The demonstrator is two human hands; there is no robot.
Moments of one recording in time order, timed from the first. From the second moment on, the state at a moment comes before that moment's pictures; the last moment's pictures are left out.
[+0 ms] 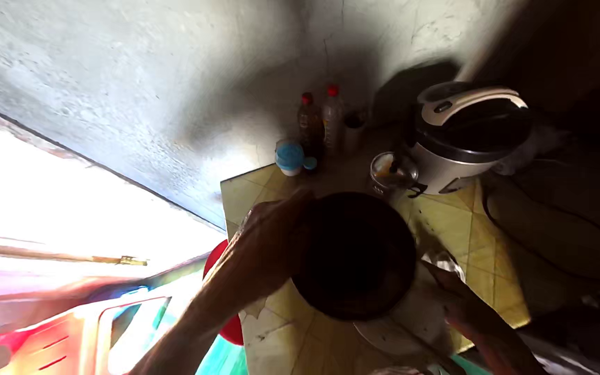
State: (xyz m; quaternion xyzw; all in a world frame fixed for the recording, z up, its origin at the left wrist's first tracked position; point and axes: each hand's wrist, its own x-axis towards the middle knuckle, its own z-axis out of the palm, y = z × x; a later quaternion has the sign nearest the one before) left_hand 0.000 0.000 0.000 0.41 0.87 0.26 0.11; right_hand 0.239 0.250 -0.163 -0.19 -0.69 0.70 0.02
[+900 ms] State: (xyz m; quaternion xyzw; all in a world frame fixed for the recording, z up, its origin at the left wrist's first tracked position) left_hand 0.140 -0.047 -0.239 0.08 0.94 0.26 0.21; right_hand 0.313 0.201 -0.217 -0.33 -0.61 0.72 0.08
